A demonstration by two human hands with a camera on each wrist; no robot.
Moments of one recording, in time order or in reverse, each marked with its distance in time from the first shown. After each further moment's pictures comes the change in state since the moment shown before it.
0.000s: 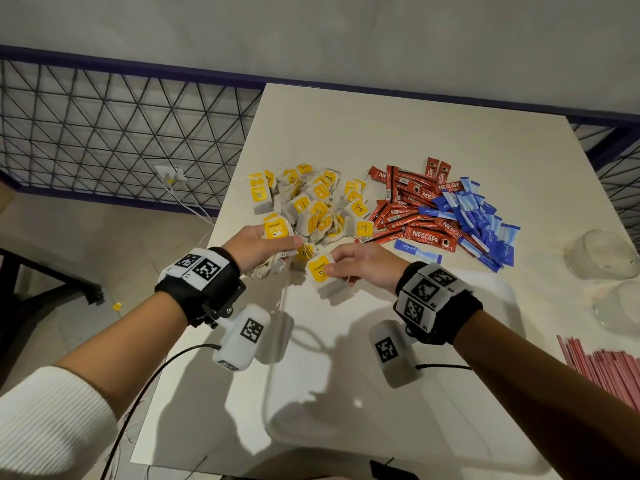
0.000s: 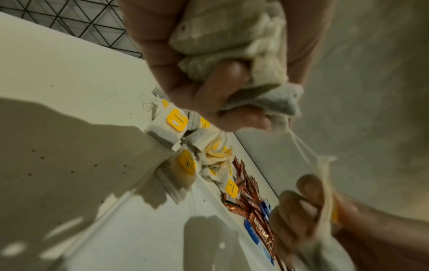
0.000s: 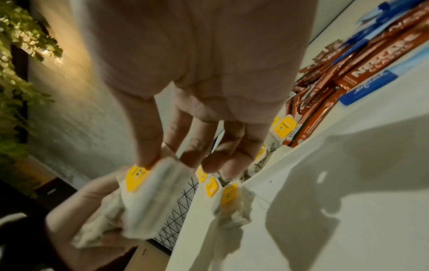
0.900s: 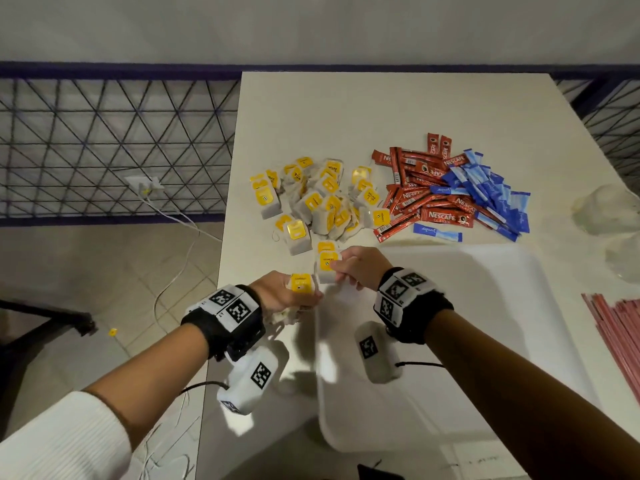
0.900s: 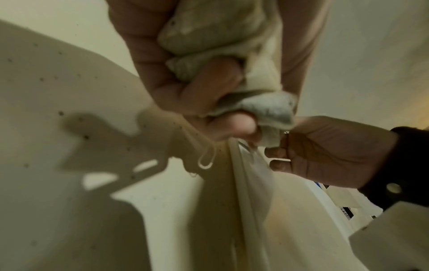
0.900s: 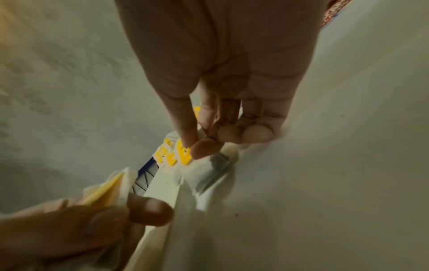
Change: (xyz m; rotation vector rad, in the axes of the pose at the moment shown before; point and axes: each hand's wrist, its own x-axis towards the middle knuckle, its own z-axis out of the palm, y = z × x) left_hand 0.017 -0.062 -0.019 0.245 -0.317 -0.130; right_hand 0.051 0.011 0.048 -0.068 0.278 0.248
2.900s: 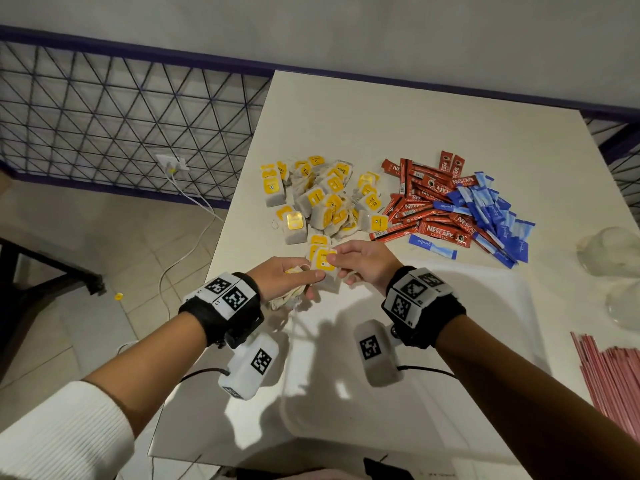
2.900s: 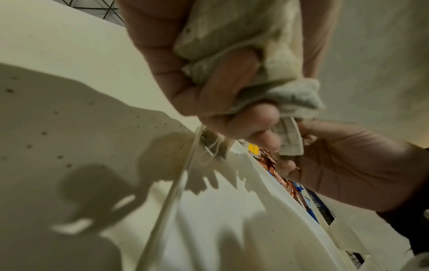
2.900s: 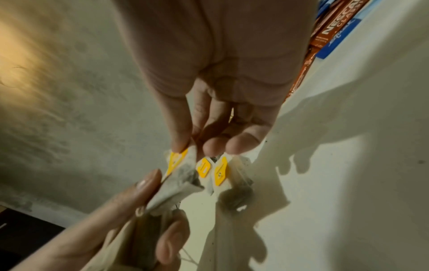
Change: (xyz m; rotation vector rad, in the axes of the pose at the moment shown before) left_hand -0.030 0.034 0.030 -0.011 0.114 0.066; right_hand -0.025 0.001 -0.026 0.300 -0.104 -0.079
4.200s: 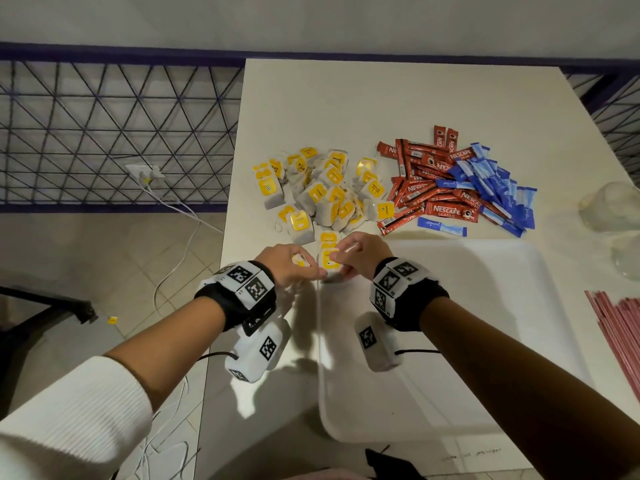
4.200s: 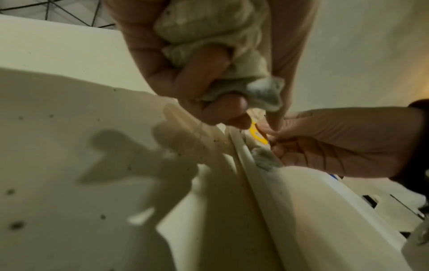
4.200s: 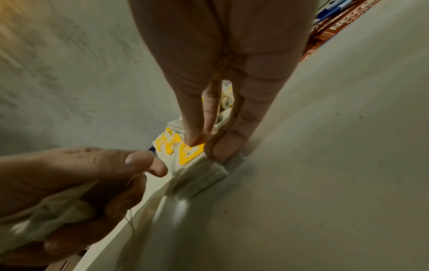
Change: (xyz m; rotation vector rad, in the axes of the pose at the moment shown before) left_hand 0.036 -0.008 -0.035 0.354 0.034 -0.043; right_hand 0.029 0.006 0.028 -0.147 0.213 0.085
